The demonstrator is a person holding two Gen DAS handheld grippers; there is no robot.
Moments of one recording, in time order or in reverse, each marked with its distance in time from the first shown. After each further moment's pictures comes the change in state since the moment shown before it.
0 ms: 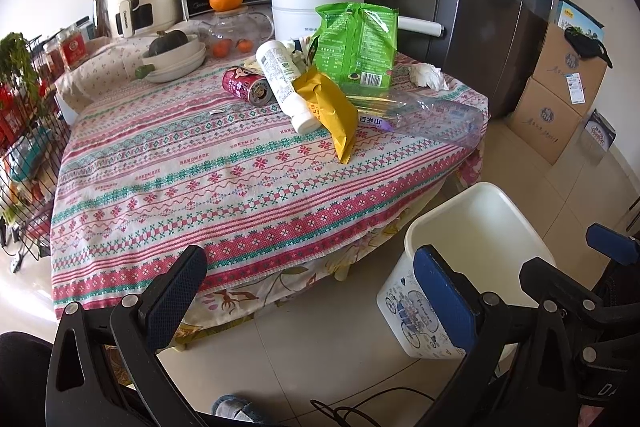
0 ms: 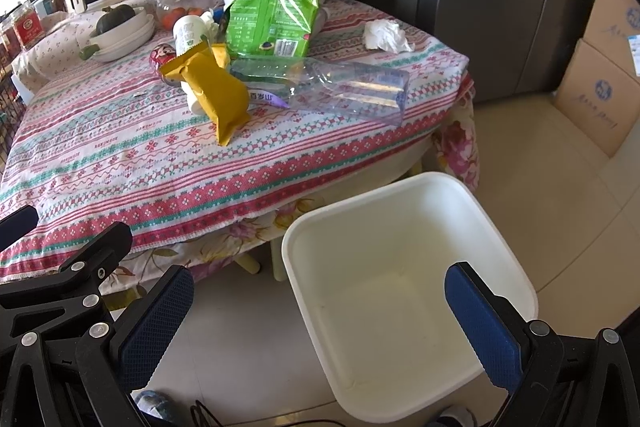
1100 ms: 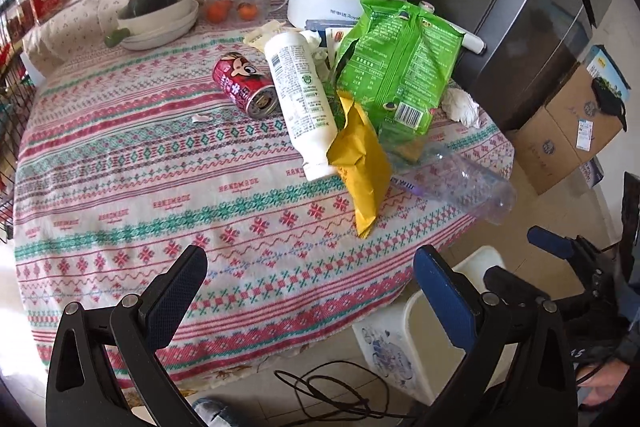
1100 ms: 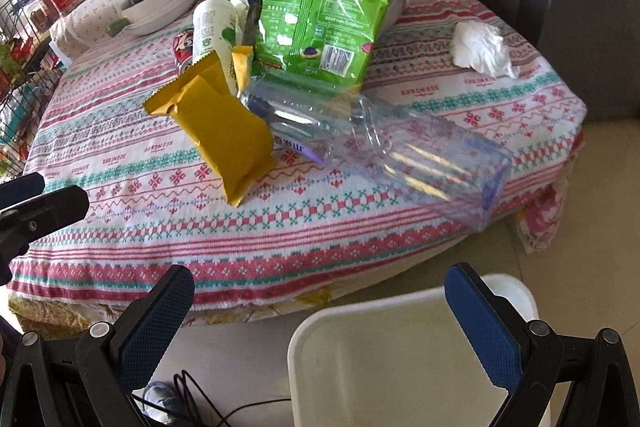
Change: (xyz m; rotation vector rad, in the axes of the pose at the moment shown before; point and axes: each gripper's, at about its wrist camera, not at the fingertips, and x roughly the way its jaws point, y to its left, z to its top) left arm 0.091 0.037 0.126 -0.171 0.210 -0.118; right arm 0.118 -0.010 0.120 -0.188 0.153 0.231
